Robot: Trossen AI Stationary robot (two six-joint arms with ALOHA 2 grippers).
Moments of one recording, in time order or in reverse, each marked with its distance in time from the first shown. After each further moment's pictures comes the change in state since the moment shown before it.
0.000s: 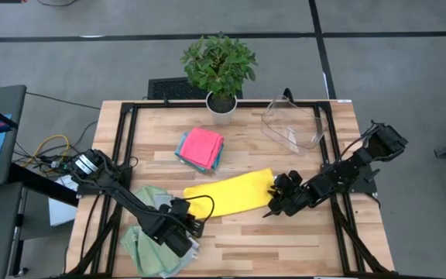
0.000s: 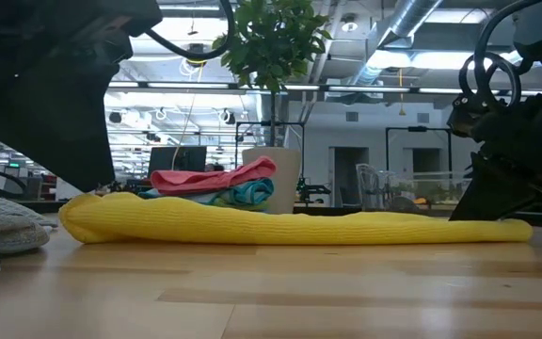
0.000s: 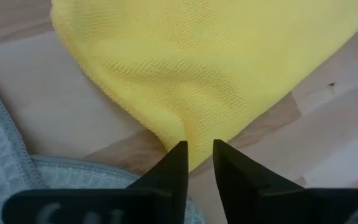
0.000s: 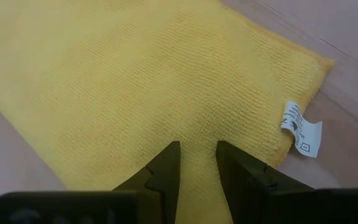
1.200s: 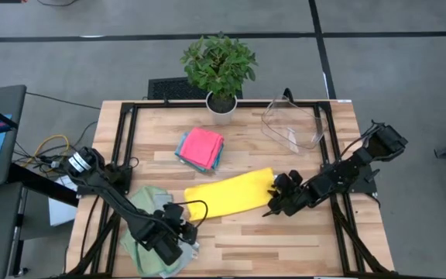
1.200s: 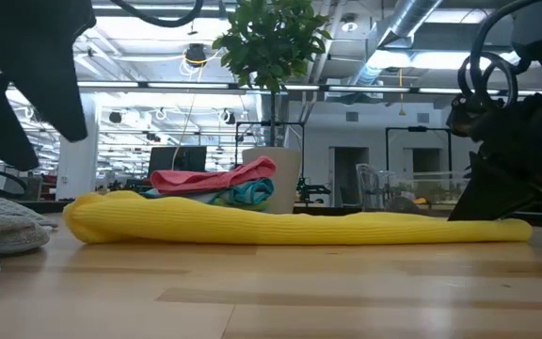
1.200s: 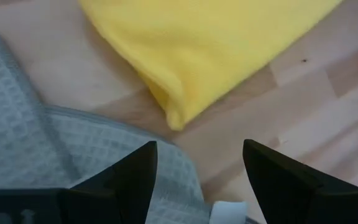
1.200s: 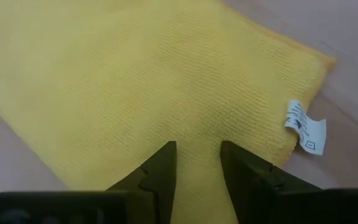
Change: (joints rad) left arm -0.083 -0.056 -0.001 -0.022 0.005 -0.088; right arm 0.000 -0.001 0.010 -0.018 -0.001 0.009
